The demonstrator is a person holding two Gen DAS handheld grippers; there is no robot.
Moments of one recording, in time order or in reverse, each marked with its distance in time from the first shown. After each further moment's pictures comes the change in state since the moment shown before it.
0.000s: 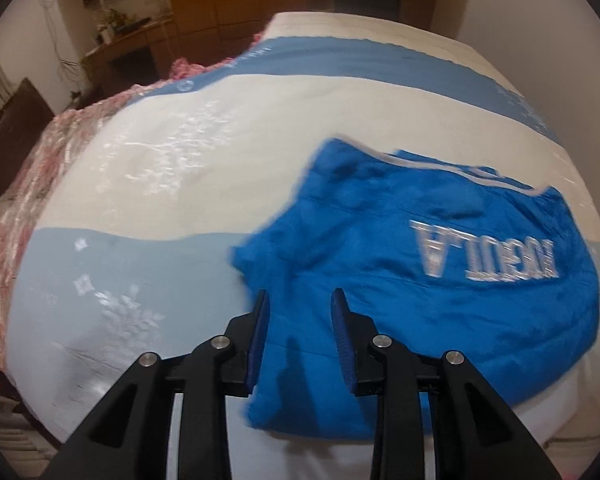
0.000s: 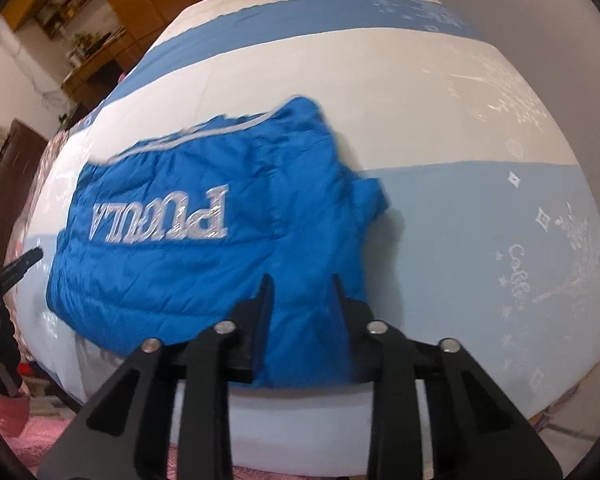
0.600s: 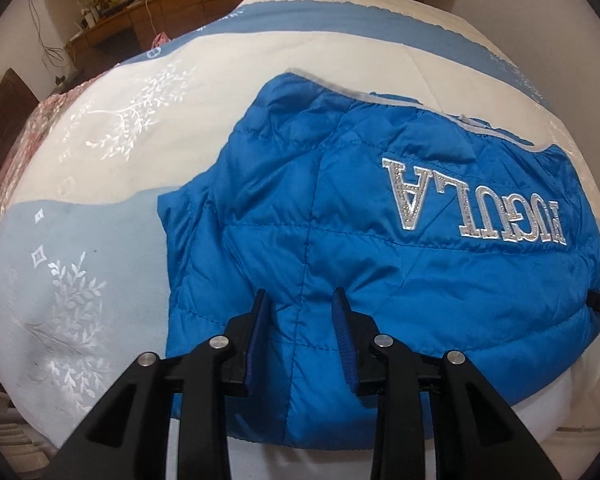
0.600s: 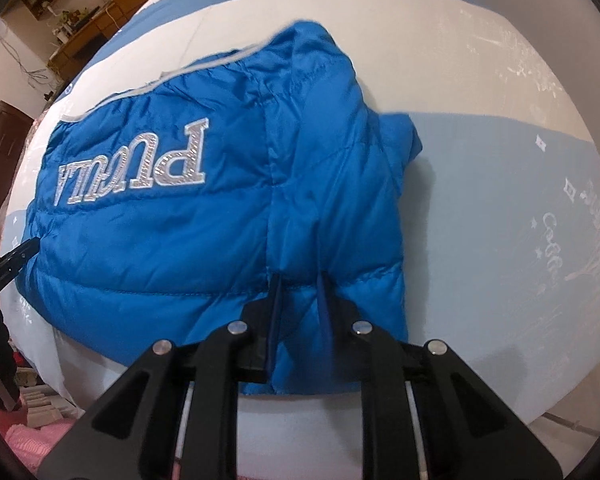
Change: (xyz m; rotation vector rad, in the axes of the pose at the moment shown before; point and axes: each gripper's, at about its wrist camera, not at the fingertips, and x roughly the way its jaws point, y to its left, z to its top) left arm 0.046 -0.033 -0.027 0.008 0.086 -0.012; right arm 0.058 0.006 -0.022 0.009 0.101 -0.045
